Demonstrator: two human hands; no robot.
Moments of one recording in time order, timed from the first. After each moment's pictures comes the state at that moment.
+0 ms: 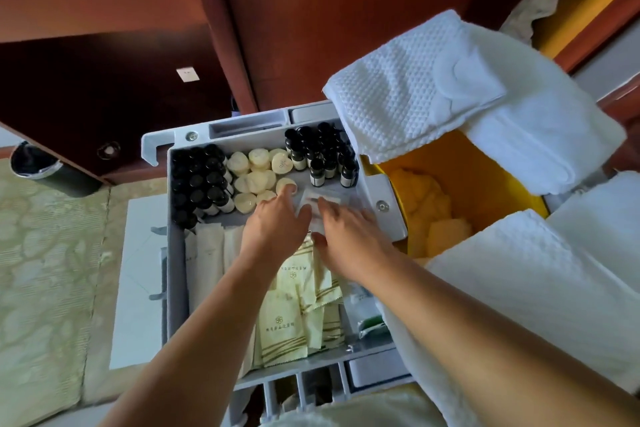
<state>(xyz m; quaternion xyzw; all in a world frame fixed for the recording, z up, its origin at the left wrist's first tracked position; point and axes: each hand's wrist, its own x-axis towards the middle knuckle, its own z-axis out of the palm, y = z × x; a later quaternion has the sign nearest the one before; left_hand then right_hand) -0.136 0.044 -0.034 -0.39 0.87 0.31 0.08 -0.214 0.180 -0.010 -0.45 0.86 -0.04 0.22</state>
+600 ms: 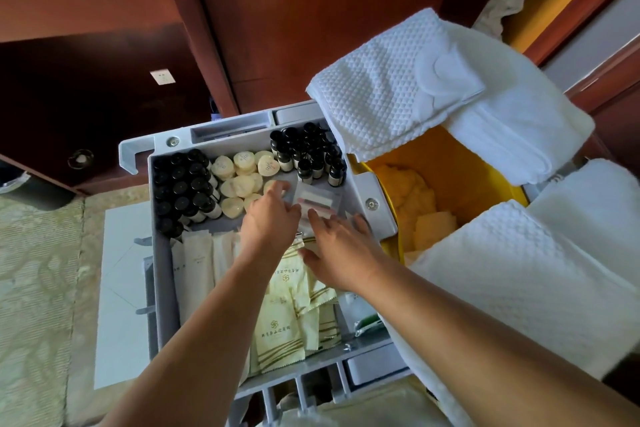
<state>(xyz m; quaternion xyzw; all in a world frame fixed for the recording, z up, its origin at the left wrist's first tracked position) -0.150 0.044 -0.042 -0.41 0.84 0.35 0.00 -0.200 0.187 -0.002 -0.44 0.86 -0.01 0.25</state>
